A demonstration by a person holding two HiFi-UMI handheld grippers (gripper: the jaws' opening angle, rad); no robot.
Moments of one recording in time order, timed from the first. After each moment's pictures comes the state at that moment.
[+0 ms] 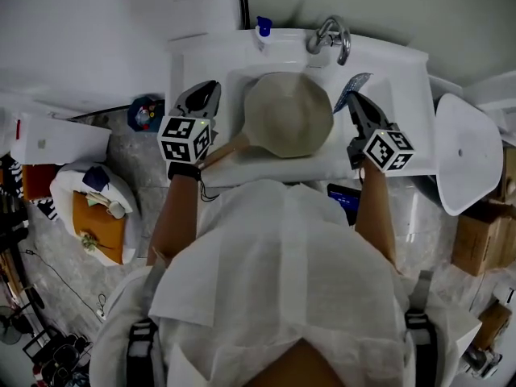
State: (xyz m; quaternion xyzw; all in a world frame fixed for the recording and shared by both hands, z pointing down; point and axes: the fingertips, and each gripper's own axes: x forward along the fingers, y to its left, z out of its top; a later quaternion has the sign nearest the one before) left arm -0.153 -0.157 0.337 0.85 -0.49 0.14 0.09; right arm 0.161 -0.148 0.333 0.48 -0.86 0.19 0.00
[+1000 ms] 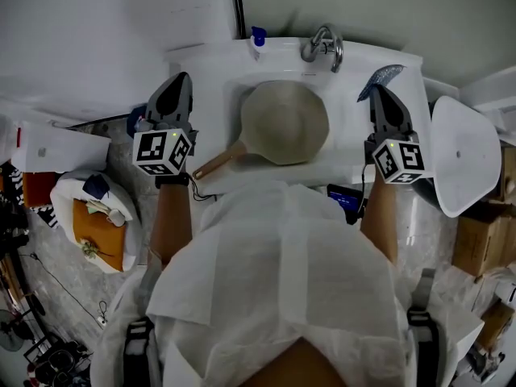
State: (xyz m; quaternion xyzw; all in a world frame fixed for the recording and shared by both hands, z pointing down) left arm -0.193 -0.157 0.233 0.83 -0.55 0.02 -0.02; right arm 0.192 -0.142 0.233 0.55 -0.83 -0.02 0.02
